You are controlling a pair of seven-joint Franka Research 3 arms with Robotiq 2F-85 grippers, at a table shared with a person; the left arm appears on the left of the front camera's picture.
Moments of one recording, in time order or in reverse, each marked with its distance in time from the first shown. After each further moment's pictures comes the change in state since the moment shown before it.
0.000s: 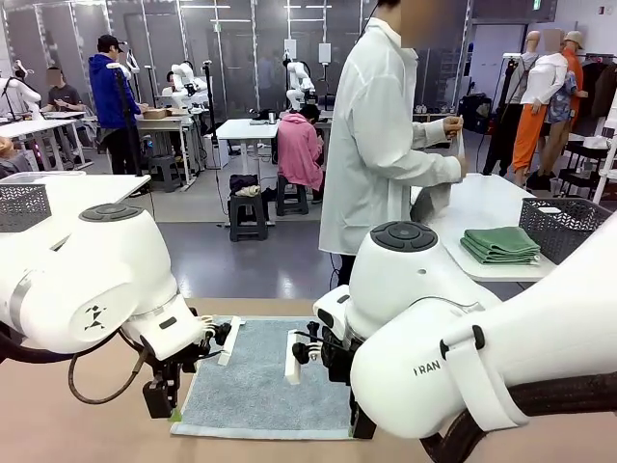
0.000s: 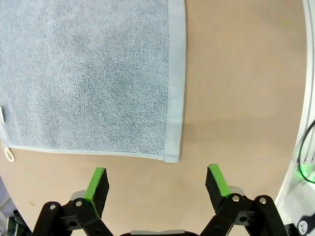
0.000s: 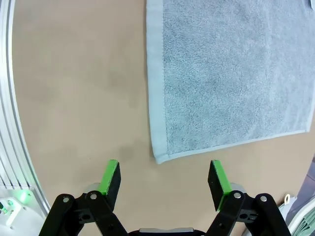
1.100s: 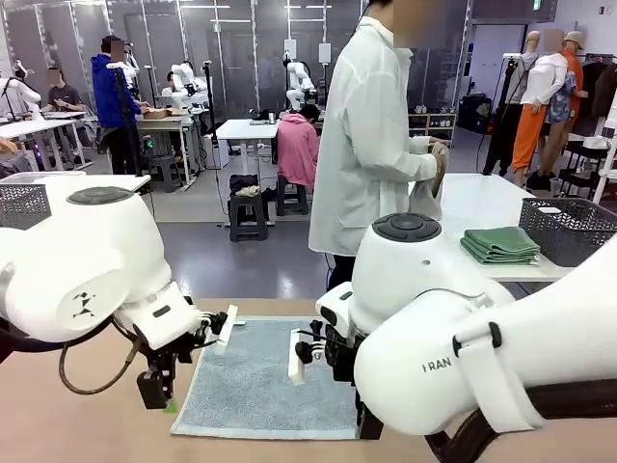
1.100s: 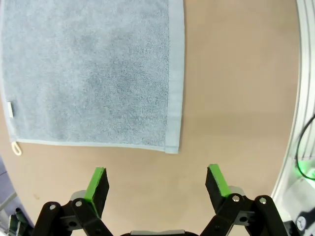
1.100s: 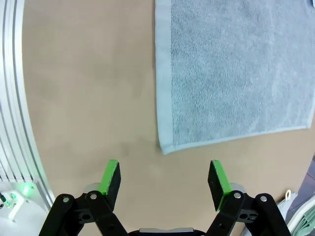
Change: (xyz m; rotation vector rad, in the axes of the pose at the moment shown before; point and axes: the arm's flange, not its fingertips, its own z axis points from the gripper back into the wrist) left arm 0.000 -0.002 0.018 0.015 0.000 -0.001; right arm -0.002 0.006 0.007 0.013 0.018 0.010
